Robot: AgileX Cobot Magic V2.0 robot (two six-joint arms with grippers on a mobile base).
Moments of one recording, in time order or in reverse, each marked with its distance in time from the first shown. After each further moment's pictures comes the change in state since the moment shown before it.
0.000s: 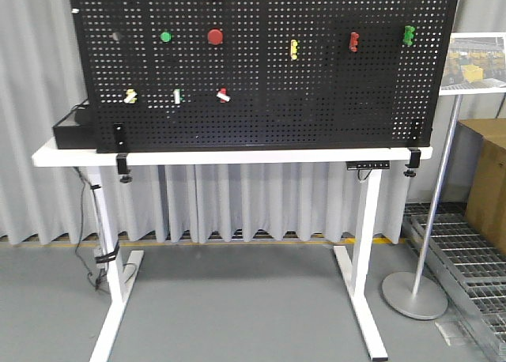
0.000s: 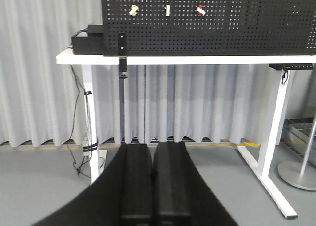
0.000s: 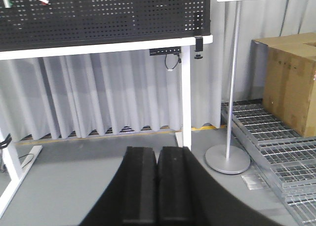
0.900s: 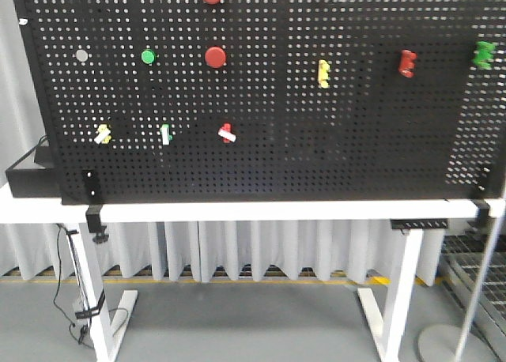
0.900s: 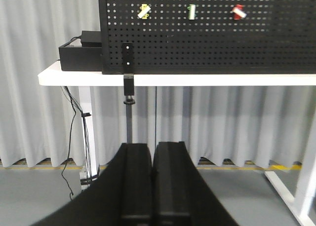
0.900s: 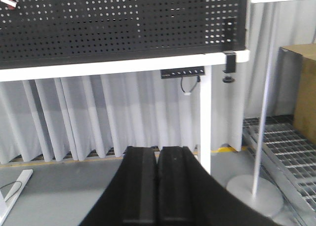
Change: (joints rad) left arm 0.015 0.000 0.000 0.000 0.000 0.000; right arm 0.000 0.000 0.000 0.000 0.000 0.000
